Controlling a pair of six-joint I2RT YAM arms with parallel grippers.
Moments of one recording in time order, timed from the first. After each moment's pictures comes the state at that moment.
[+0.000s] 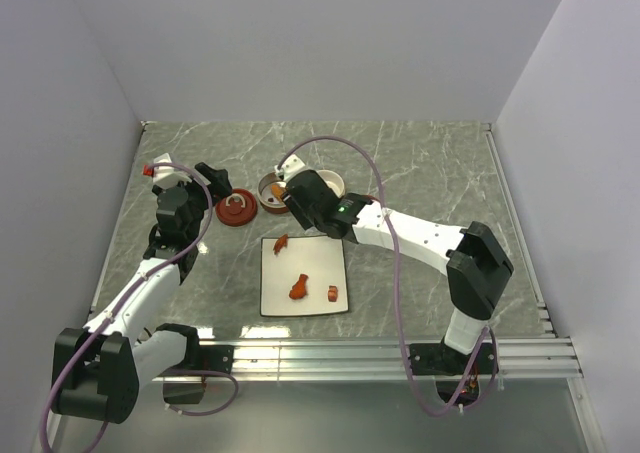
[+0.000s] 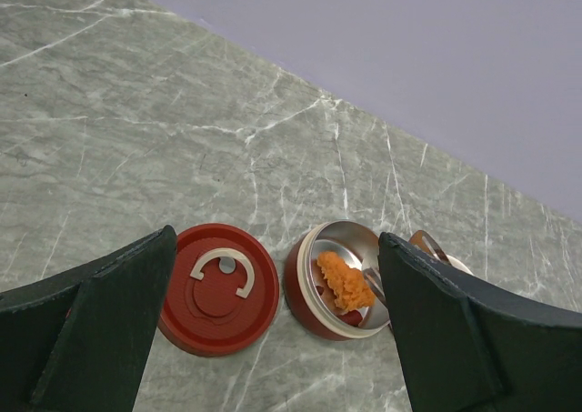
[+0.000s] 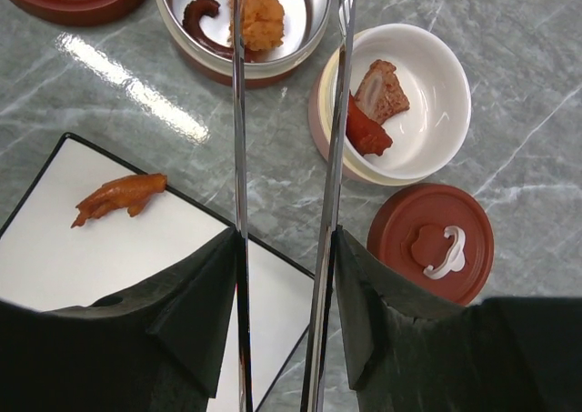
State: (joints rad) left arm -0.15 1.04 0.54 0.38 -0.21 -0.52; right arm 0.93 1.74 1.37 -0.37 0.41 0.02
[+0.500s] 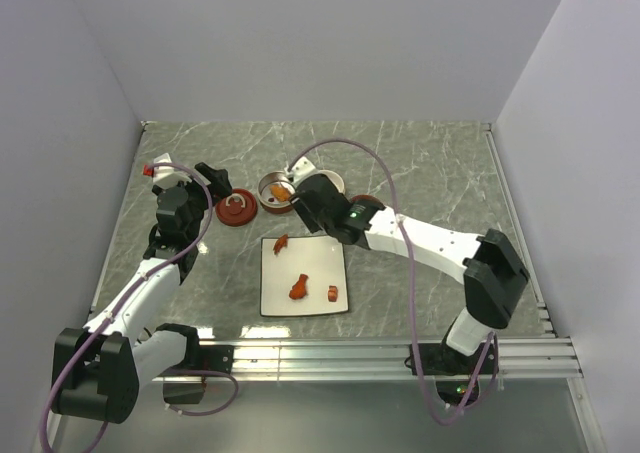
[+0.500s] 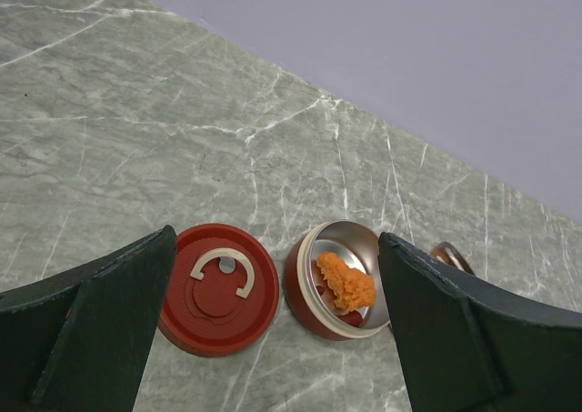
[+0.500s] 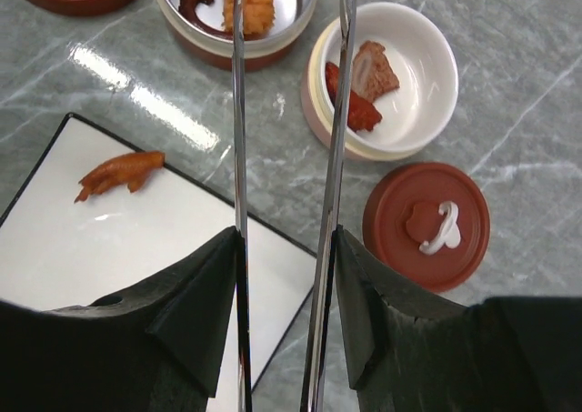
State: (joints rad) left arm -0.15 1.04 0.54 0.38 -0.21 -0.52; right arm 0.93 1.66 1.30 -0.35 0.41 0.04
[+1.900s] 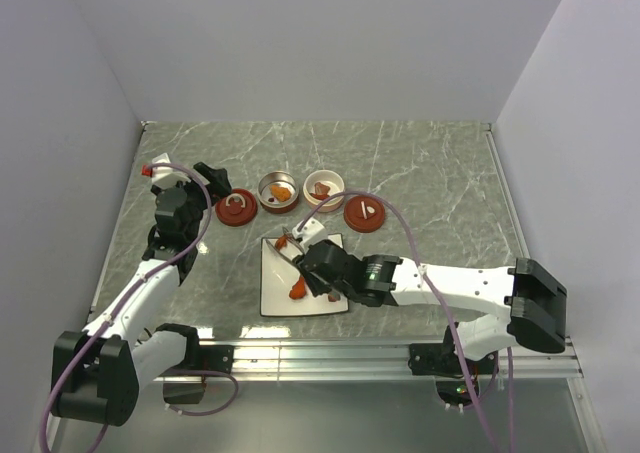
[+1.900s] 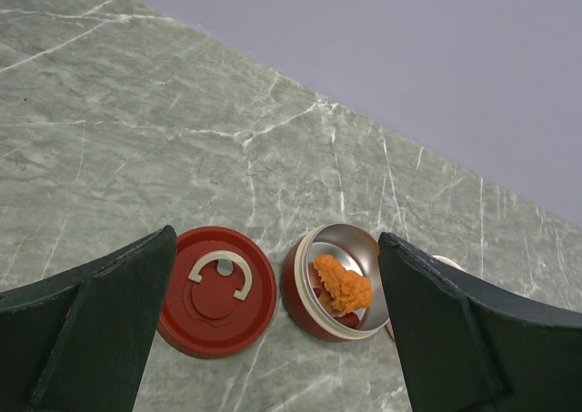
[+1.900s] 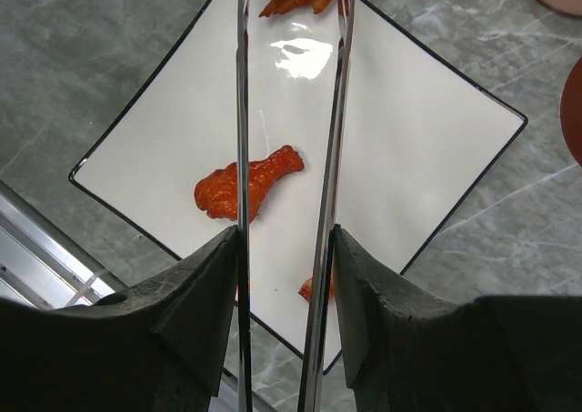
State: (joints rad) left arm -0.15 1.03 0.54 0.38 -0.20 -0.52; right arm 1.21 1.38 0.93 -0.31 0.37 0.35
